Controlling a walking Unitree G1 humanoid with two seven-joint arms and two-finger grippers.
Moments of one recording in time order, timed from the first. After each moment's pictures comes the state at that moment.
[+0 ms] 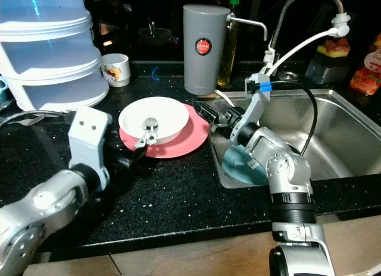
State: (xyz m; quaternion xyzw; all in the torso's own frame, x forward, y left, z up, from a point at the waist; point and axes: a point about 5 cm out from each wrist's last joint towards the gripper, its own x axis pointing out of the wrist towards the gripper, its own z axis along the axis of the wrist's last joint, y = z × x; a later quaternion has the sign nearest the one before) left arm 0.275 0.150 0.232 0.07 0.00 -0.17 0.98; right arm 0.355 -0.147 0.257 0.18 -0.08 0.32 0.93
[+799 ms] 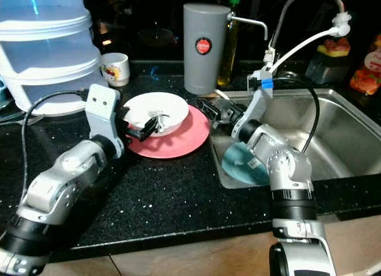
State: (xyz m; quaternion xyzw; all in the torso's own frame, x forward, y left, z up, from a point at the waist) left arm 0.330 0.136 0.233 0.04 -0.06 -0.21 0.97; right arm 0.360 -0.152 0.262 0.18 -0.09 0.30 0.93
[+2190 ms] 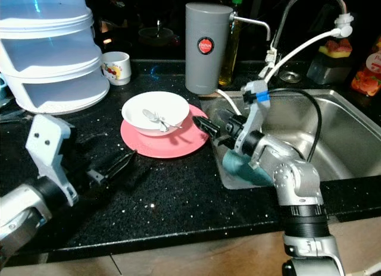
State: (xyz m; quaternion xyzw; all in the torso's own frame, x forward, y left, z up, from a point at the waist) left arm 0.222 0.166 0.234 0.03 -0.06 -0.28 0.96; right arm 0.336 -0.147 0.249 0.07 -0.08 0.35 0.93
